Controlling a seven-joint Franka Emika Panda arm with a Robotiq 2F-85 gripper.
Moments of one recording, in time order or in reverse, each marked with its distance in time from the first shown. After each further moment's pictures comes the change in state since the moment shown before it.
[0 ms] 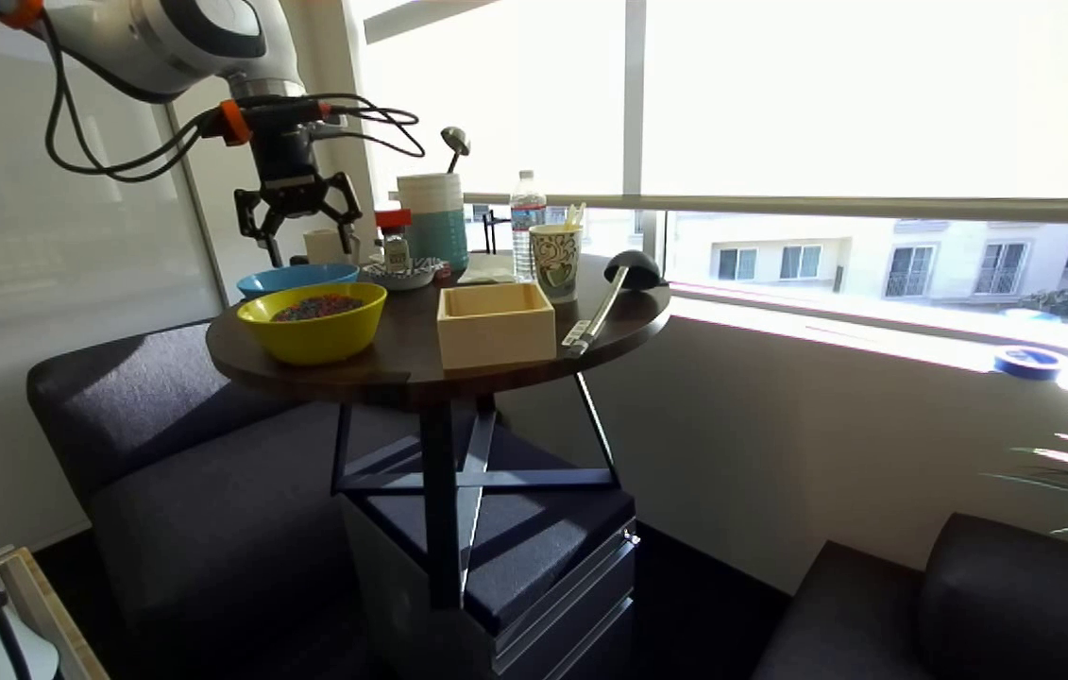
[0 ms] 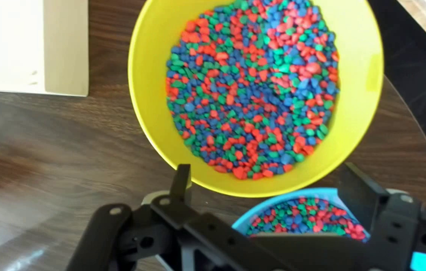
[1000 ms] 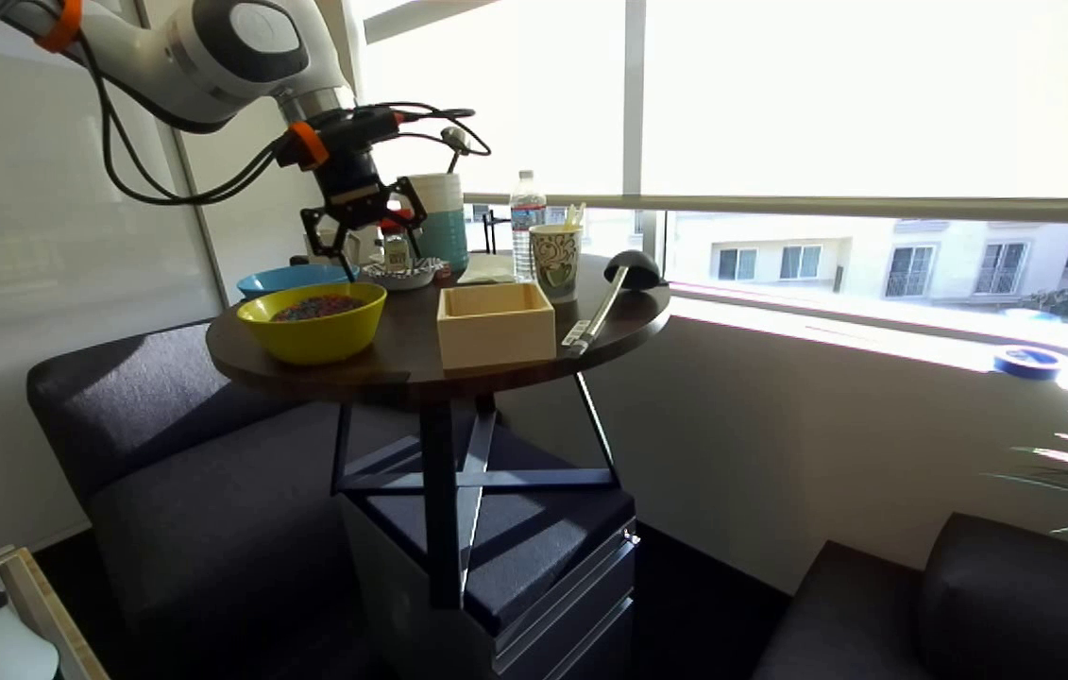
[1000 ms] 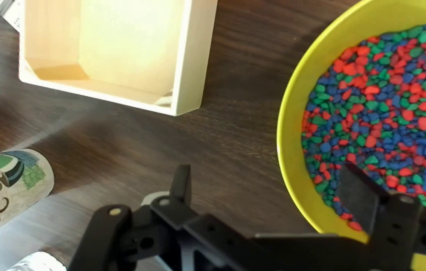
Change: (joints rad) arm -0.017 -0.007 -0.179 -0.099 -0.097 0.327 -0.215
